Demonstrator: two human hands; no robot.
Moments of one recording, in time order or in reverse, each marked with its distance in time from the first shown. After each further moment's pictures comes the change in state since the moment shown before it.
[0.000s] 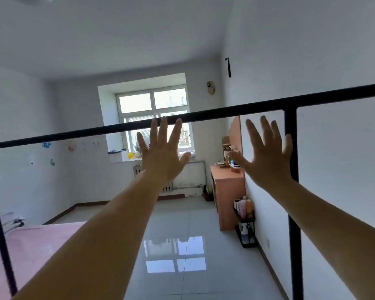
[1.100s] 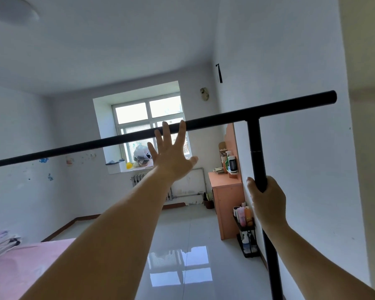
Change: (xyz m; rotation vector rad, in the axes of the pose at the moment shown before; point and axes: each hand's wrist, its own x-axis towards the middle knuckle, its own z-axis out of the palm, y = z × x) left_hand 0.059 0.090 0.029 -0.204 -0.107 -0.049; right_hand -0.022 0.082 0.058 0.782 0.153 0.493
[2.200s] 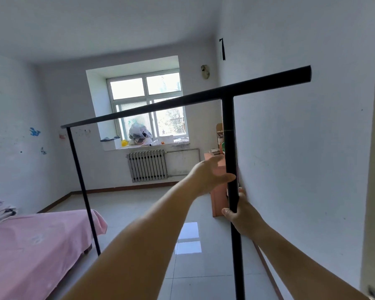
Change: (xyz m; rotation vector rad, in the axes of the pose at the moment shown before) left_hand -0.053 0.020 0.070 -0.688 -0.457 -0.031; right_hand -0.051 0.052 0.030 -0.318 -0.642 0.073
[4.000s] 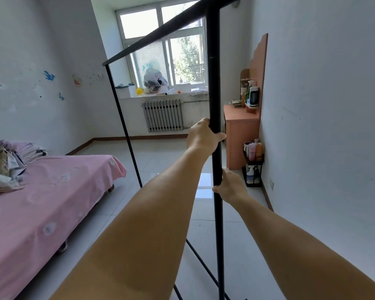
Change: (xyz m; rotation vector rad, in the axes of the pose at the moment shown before) left_hand 0.050 -0.096 0.026 -0.105 0.374 -0.306; right_hand 0.052 0.029 0.107 -0.174 -0.210 0.089
